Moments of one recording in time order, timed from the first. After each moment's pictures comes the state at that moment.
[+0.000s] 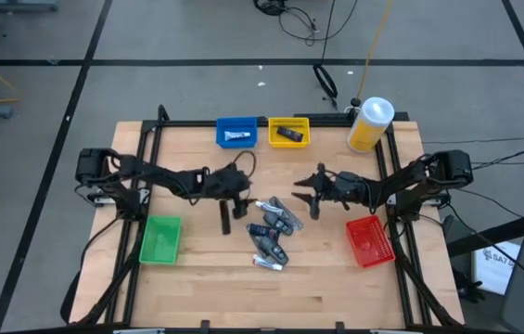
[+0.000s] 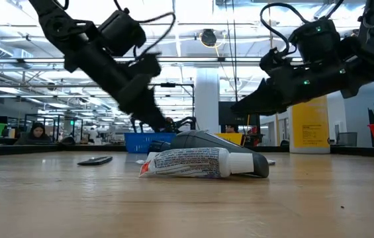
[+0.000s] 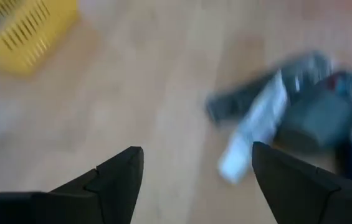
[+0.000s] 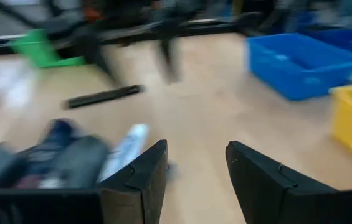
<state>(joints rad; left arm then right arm) 0.11 1.62 0.70 0.27 -0.10 -0.05 -0.11 1.53 0.28 1.01 0.03 0.06</state>
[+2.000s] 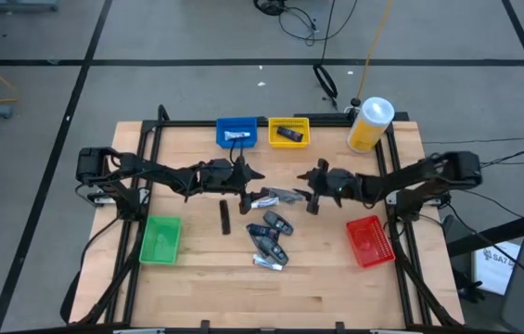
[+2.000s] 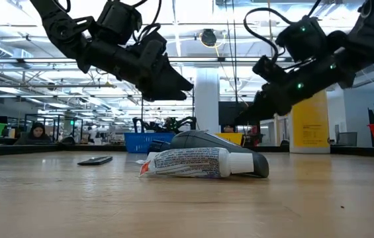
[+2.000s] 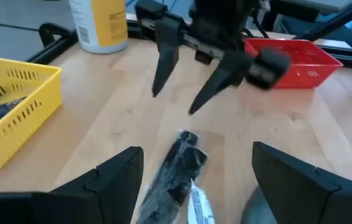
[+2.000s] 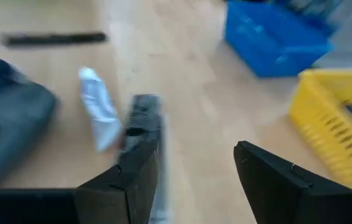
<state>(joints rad) 0.14 1.62 0.71 0.57 0.05 -0.07 -0.15 1.43 0.37 0.63 0.14 -0.04</state>
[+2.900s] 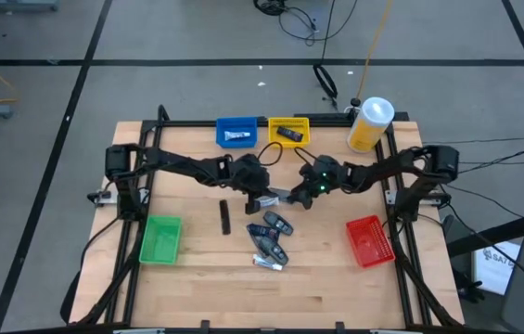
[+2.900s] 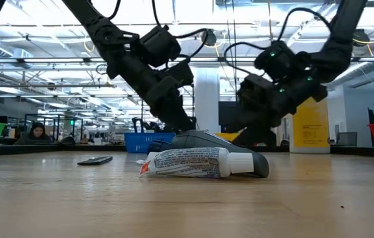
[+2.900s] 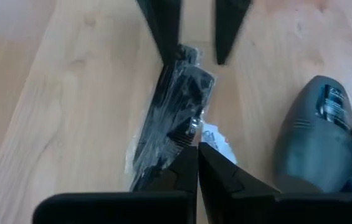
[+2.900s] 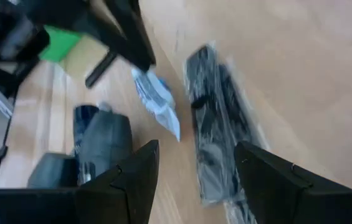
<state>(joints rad) 0.21 1.85 1.01 0.08 0.21 0.11 -0.31 1.64 0.50 0.55 -0.37 0.55</state>
